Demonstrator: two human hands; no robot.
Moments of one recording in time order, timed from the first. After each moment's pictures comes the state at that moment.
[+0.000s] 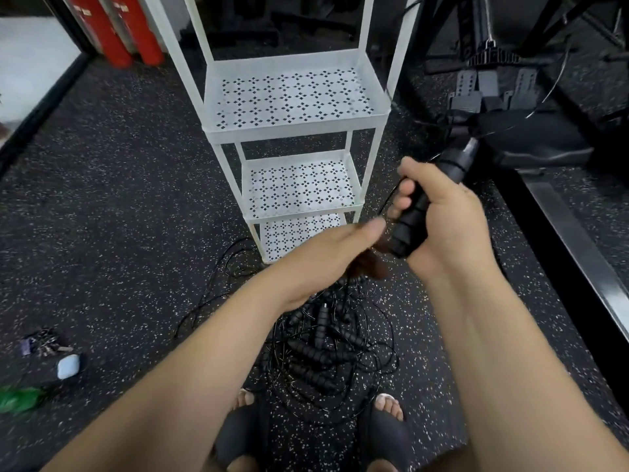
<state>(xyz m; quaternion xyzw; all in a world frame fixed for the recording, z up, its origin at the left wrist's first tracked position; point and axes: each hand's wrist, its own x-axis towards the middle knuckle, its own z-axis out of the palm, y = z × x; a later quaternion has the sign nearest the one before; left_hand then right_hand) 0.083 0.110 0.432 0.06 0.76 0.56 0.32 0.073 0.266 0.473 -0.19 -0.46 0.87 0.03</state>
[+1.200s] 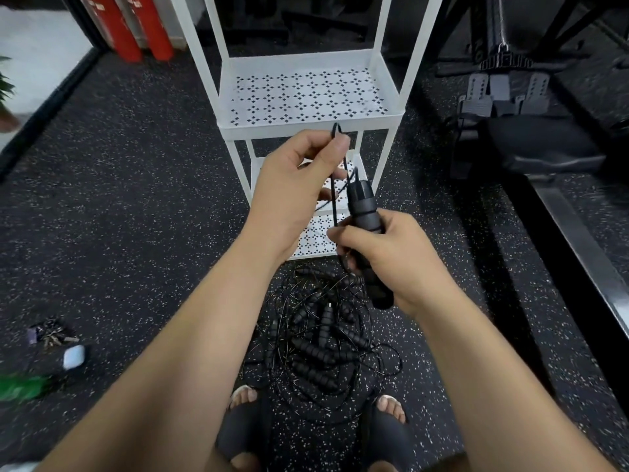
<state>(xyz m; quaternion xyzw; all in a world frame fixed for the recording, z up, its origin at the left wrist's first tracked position) 0.046 0.081 0.471 0.00 0.70 0.71 -0.04 0.099 0.231 0.452 -0.06 -0.71 0.69 -0.14</state>
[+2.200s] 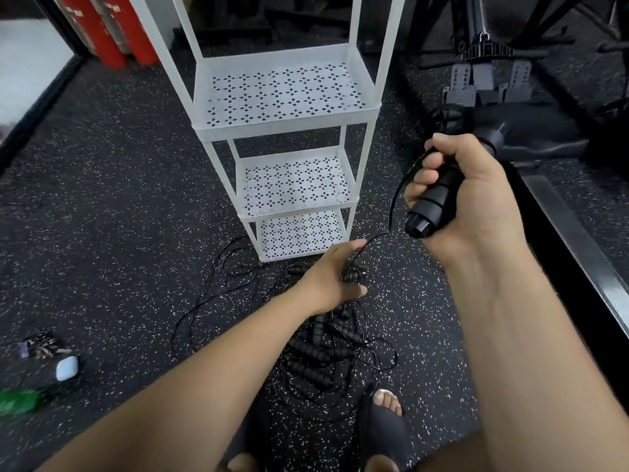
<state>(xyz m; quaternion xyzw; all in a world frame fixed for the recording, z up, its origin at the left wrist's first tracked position) 0.070 0.128 0.314 0.09 0.84 0.46 0.27 0.072 0.293 0.492 -0.18 -0.41 0.90 0.03</state>
